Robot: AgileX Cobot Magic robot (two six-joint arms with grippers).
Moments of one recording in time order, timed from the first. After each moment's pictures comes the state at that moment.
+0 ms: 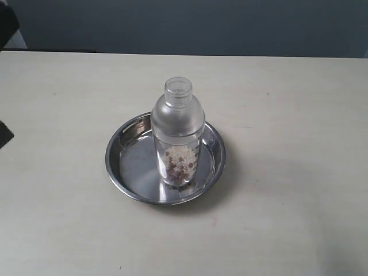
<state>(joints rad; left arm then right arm) -0.56 0.59 -0.39 -0.37 -0.31 0.56 -0.08 0.01 0.00 0.38 0.32 -0.07</state>
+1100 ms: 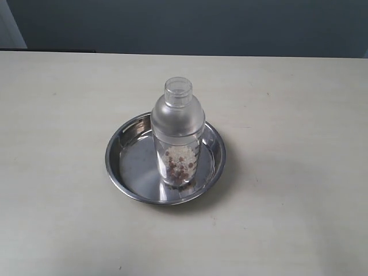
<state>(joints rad) -0.07 0.00 -0.08 -0.10 0.42 0.03 -0.08 0.01 0.00 0.38 0.32 -0.07</state>
